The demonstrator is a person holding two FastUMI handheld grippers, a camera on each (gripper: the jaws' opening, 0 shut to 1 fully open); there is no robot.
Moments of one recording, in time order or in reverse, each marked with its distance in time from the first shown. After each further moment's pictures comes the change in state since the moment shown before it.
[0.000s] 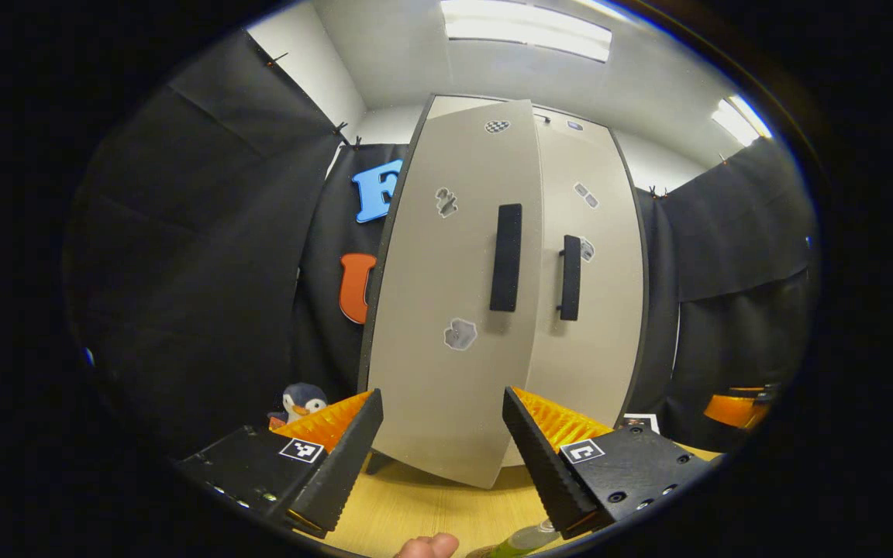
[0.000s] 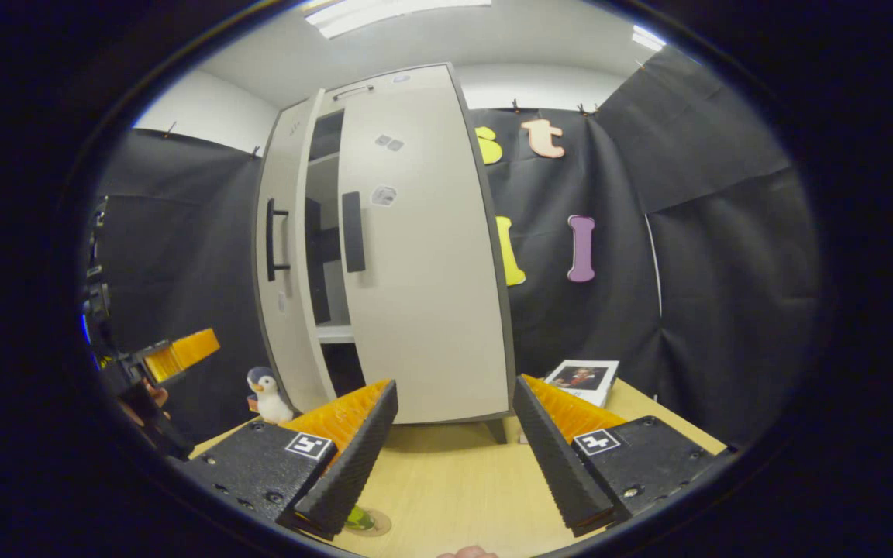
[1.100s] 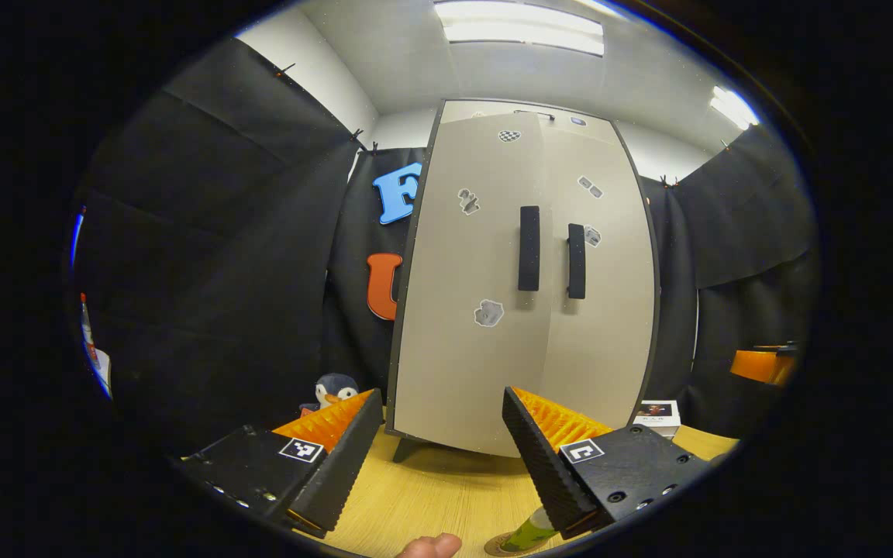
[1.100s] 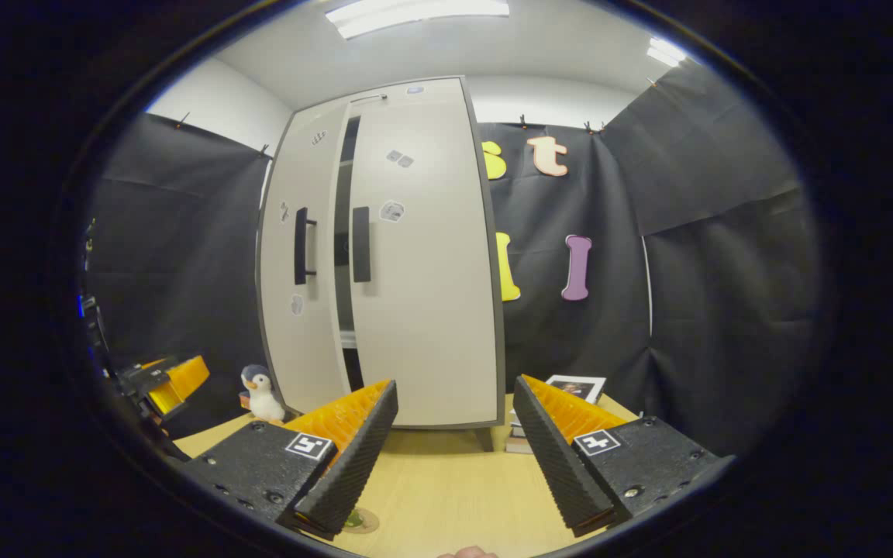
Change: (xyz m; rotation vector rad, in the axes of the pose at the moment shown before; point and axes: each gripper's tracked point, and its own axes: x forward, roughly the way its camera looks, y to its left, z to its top) left arm -0.031 0.016 -0.015 0.051 -0.011 0.088; right arm -0.023 -0.003 0.005 -0.049 -0.004 -0.036
